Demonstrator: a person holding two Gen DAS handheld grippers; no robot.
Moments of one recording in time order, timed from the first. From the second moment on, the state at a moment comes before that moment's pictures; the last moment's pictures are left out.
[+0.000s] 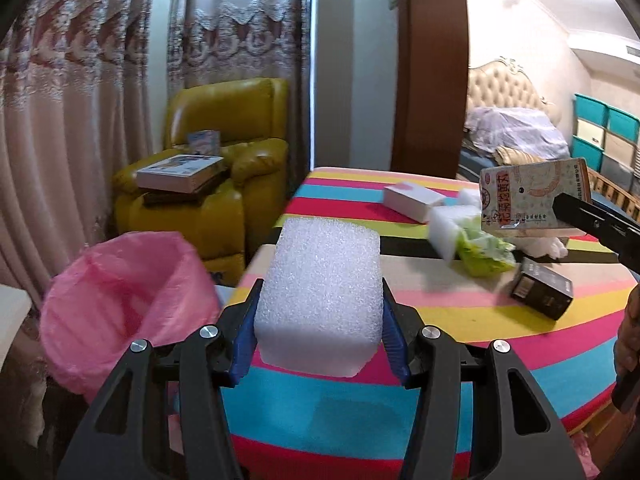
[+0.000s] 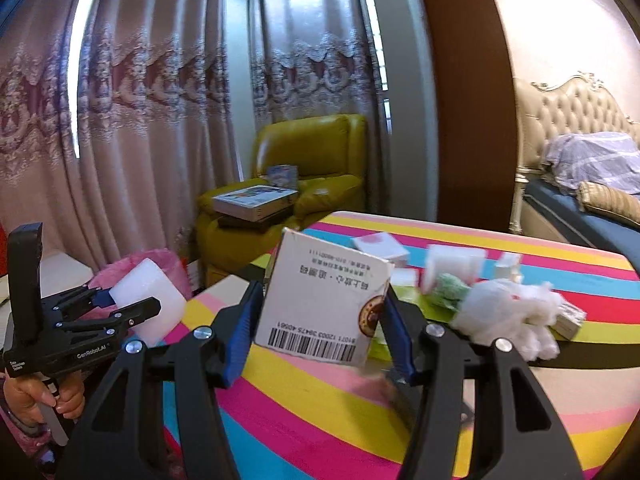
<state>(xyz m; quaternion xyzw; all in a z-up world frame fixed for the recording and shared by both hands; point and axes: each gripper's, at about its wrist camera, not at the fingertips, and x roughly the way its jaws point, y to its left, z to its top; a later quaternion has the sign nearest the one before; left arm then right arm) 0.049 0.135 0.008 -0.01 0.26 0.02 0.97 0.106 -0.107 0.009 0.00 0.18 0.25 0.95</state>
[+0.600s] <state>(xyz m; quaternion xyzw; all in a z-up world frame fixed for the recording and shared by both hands) 0.021 0.252 0.020 -0.05 0.26 0.13 0.96 0.135 0.021 -0.008 0.00 0.24 0.38 0.89</state>
